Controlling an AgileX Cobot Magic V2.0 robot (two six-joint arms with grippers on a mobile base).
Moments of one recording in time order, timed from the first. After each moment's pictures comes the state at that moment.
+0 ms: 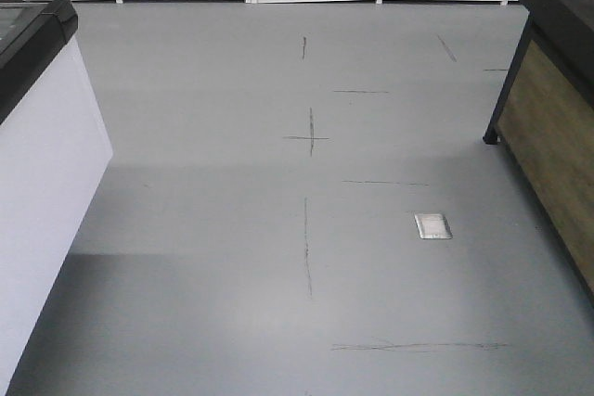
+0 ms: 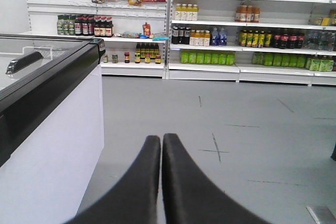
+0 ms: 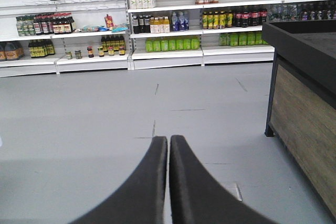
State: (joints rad) left arm 0.07 -0.01 0.03 0.00 0.09 -0.07; right arm 0.00 -0.01 0.03 -0.07 0.14 0.07
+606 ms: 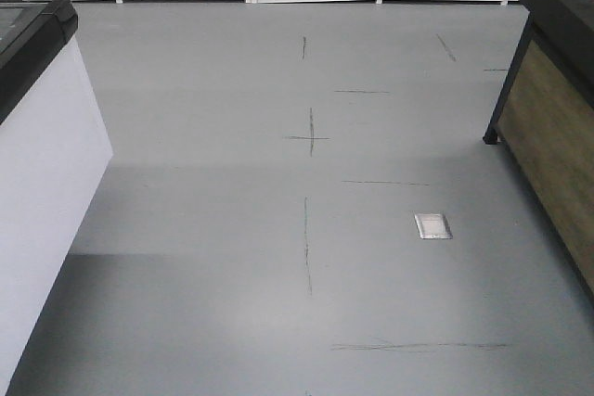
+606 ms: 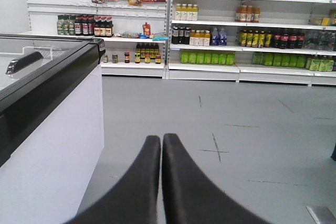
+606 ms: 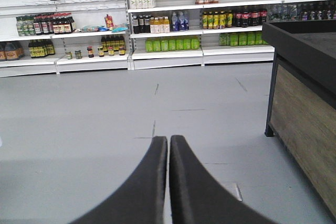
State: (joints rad) left arm 0.07 -0.01 0.03 0.00 0.09 -0.07; right arm 0.00 -0.01 0.03 -0.07 0.14 0.07
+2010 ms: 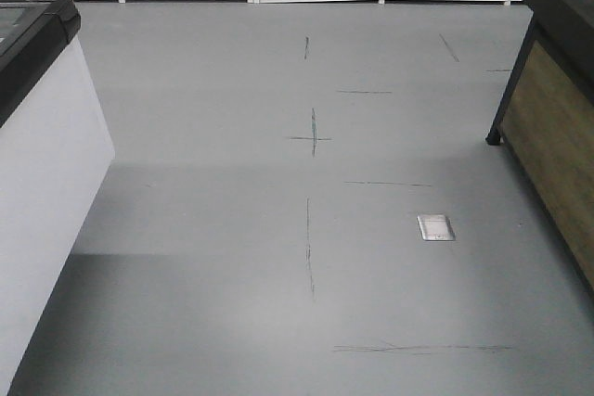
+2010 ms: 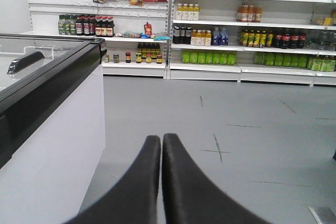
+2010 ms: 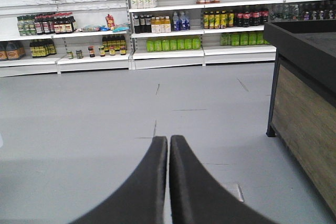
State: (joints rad) left arm 0.07 -0.01 0.03 0.00 0.09 -0.07; right arm 0.00 -0.01 0.03 -0.07 0.14 0.07
